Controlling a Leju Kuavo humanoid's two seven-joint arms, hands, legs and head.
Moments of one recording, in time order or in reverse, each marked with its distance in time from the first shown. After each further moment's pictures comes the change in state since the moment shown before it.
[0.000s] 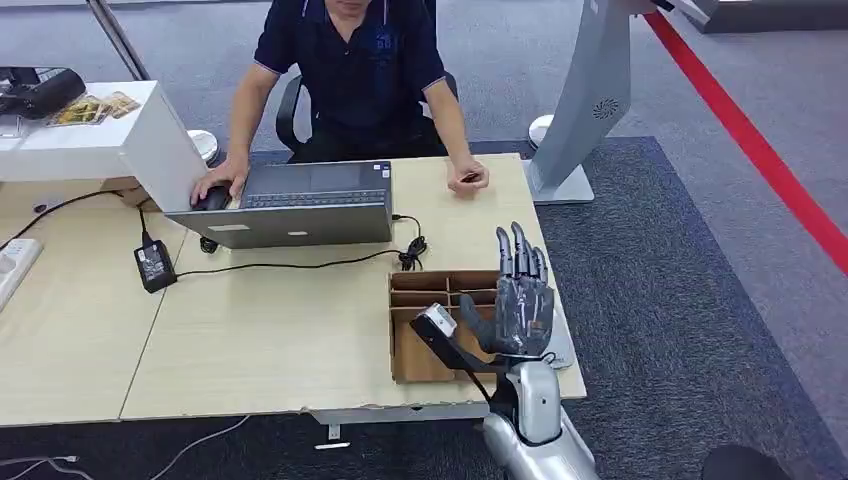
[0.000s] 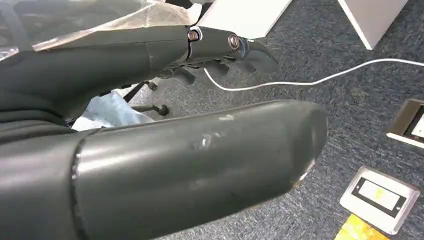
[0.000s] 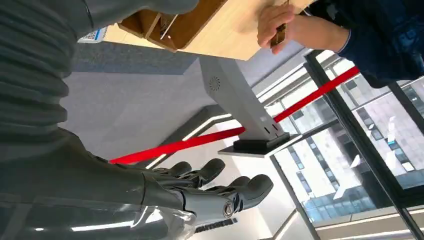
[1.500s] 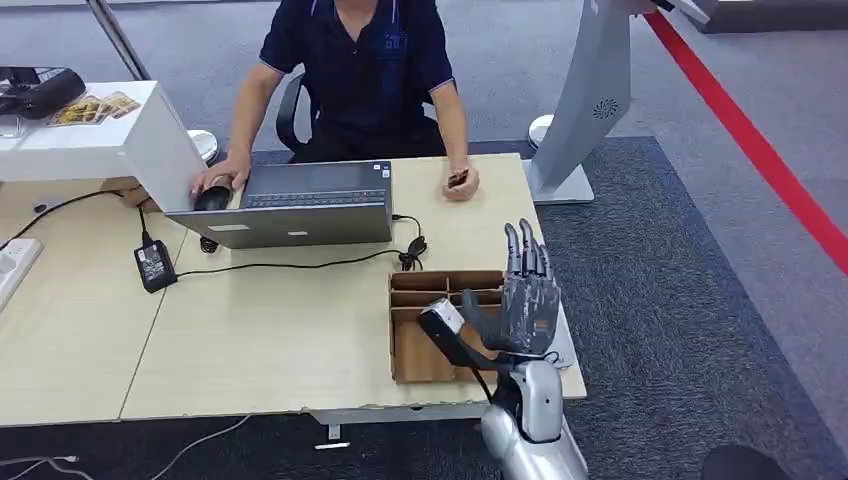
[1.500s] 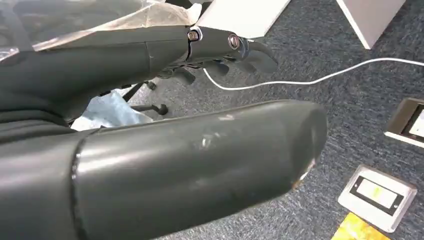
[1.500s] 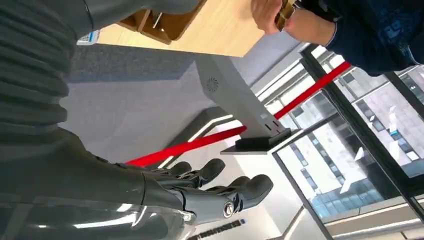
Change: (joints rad) left arm 0.000 -0.004 0.000 0.000 -0.001 -0.003 0.000; right arm 0.034 0.109 -0.154 -0.015 0.002 0.000 -0.165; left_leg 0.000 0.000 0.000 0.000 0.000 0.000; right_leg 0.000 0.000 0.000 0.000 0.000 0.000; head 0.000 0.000
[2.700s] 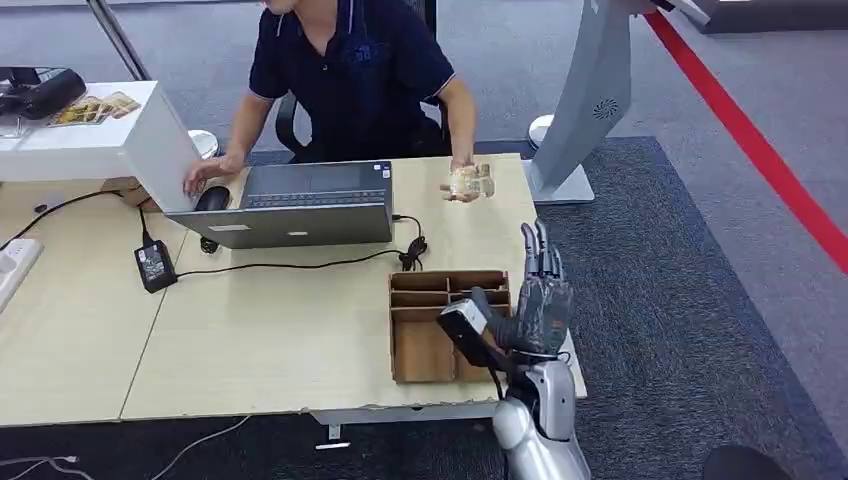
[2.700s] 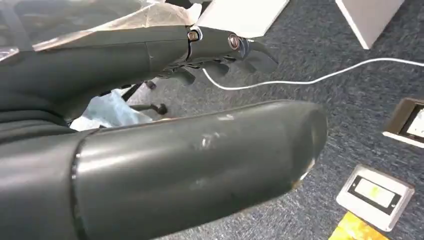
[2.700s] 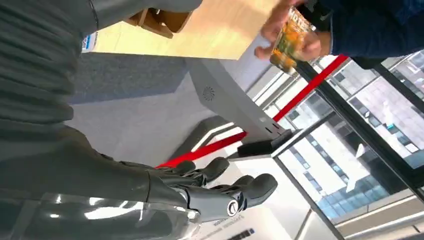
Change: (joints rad) left arm -0.001 -0.001 0.000 0.000 0.001 0.002 0.000; right arm 0.004 0.046 -0.112 0.010 -0.172 0.000 -0.209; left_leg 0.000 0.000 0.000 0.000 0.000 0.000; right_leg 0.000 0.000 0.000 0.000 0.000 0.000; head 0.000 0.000
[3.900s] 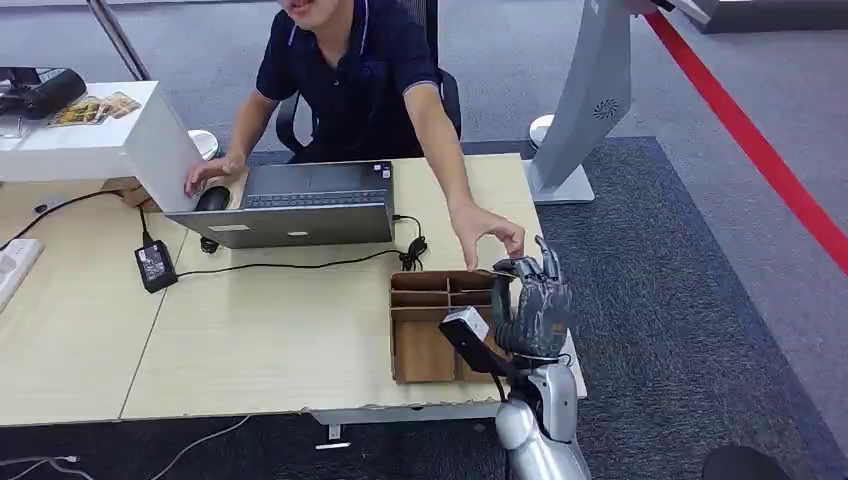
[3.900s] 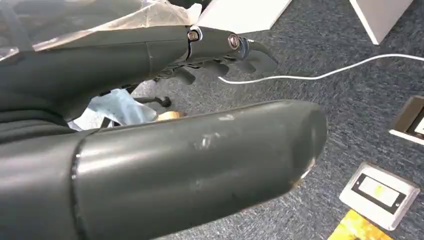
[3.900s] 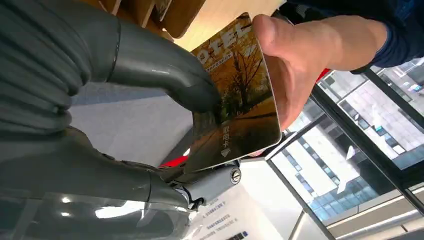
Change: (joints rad) left arm 0.000 0.000 0.006 0.000 0.034 -0.002 0.000; right arm 0.002 0.006 -0.028 0.017 -0.042 0.000 -0.103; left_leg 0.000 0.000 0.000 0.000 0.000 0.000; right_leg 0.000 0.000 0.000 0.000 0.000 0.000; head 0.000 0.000
